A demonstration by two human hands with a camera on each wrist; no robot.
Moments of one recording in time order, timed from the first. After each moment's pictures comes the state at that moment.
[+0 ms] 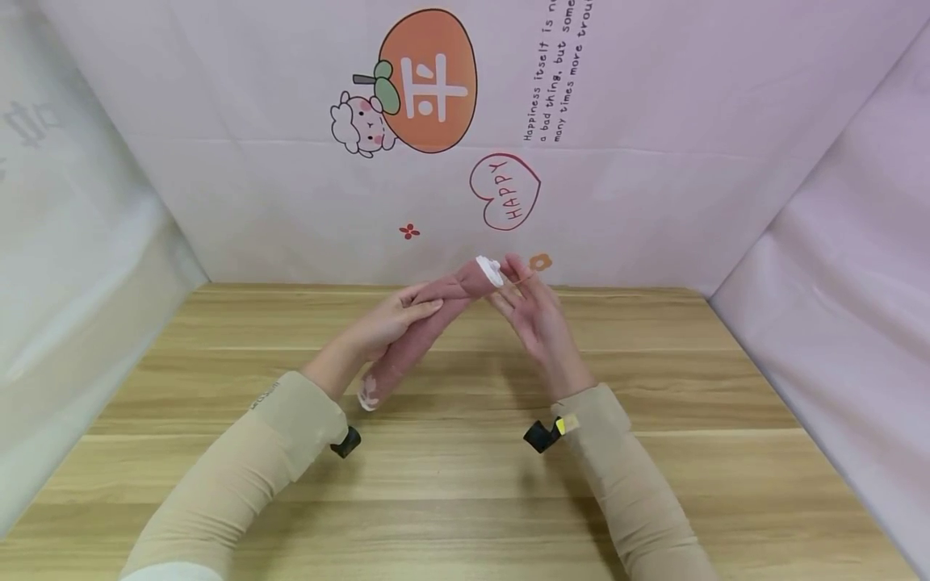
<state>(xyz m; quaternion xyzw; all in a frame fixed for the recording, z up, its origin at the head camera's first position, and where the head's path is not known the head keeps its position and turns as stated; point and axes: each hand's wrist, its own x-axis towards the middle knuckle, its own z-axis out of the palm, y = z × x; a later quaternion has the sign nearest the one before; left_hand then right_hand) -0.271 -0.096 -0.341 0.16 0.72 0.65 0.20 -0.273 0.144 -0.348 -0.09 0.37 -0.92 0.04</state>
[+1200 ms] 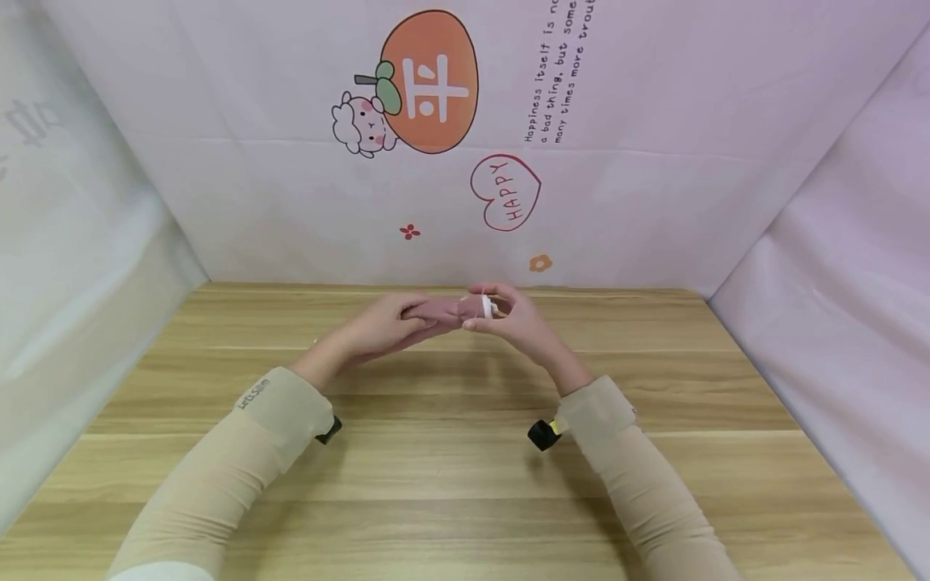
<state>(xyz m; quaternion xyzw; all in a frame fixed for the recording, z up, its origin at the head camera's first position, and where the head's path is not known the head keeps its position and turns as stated) -0.272 -0.113 -0.335 0.28 0.88 0.39 0.08 -0.275 0.146 -0.356 -0.19 0.76 -0.61 0.08</state>
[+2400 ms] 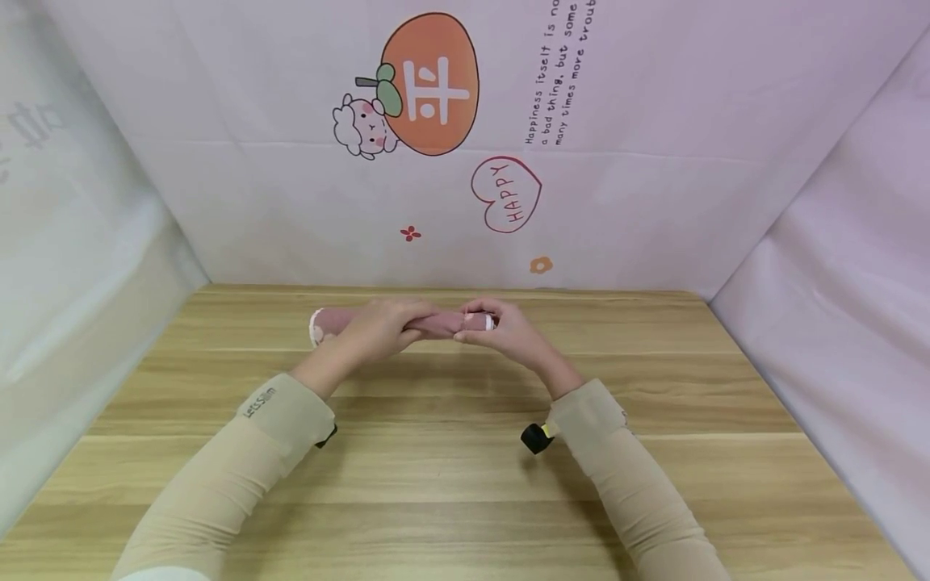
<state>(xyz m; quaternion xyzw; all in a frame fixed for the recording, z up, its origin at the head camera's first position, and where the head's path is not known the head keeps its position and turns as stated) -0.270 -0.112 -0.345 0.38 0.90 0.20 -0.08 -0.277 0.137 -0.365 -0.22 0.81 -0.54 0.07</state>
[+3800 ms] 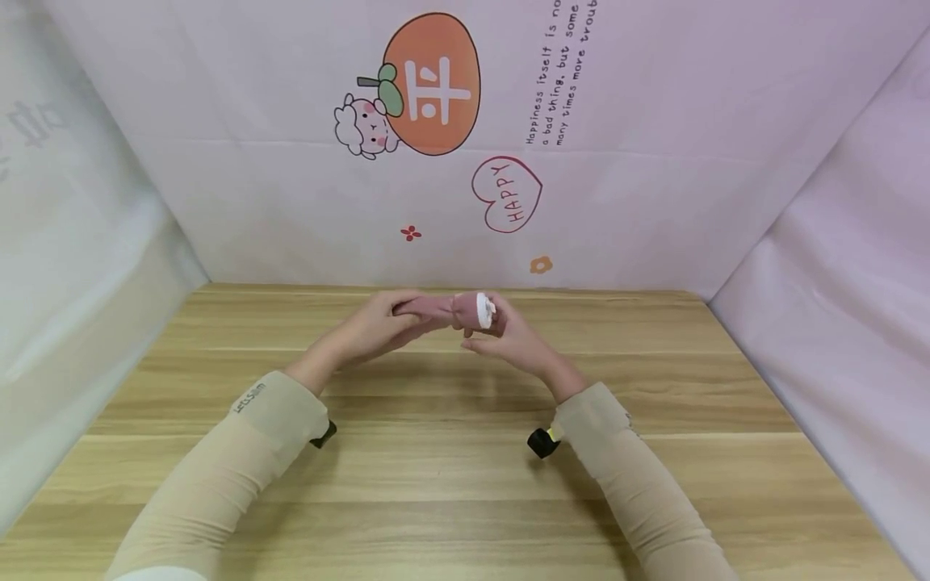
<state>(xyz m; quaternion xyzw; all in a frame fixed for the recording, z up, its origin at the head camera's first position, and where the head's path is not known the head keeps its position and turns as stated) -0.269 -0.125 -0.341 0.26 0.84 0.47 0.08 -0.277 0.141 -0.378 -0.31 0.73 -0.61 0.08</state>
